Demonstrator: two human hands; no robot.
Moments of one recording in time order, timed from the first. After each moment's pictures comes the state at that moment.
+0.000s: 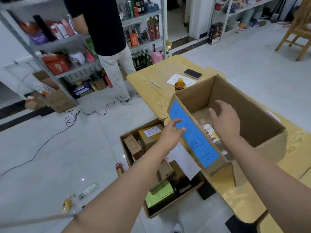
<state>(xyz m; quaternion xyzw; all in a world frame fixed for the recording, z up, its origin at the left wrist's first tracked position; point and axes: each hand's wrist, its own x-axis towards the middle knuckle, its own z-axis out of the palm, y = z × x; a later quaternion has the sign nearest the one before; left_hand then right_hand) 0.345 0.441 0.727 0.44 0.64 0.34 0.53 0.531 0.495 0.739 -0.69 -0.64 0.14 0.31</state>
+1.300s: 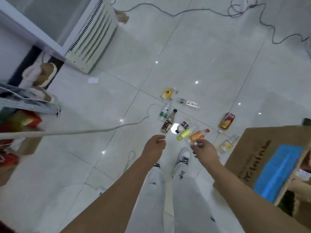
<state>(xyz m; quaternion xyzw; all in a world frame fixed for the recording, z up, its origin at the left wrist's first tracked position) -0.215 -0.067 0.427 -0.19 0.74 0.47 0.45 -0.132 0.117 0.397 -0.45 -0.73 0.45 -0.27</state>
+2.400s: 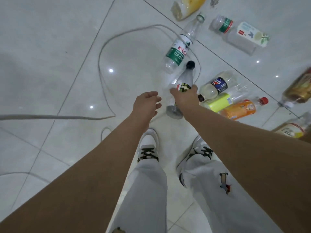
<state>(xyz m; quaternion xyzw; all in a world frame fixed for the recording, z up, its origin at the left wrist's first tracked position) -0.264 -0.092 -0.052 -0.37 0.65 0.50 0.44 -0.245 0.035 -0.112 -0.54 -0.64 0.48 -0.27</state>
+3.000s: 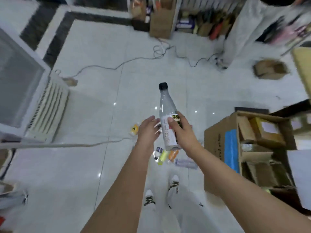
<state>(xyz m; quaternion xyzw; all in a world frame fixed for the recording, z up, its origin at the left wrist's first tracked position) -0.300 0.045 0.613 -0.14 0.58 0.66 0.47 -0.203 0.133 0.606 -0.43 -0.63 0.64 0.09</state>
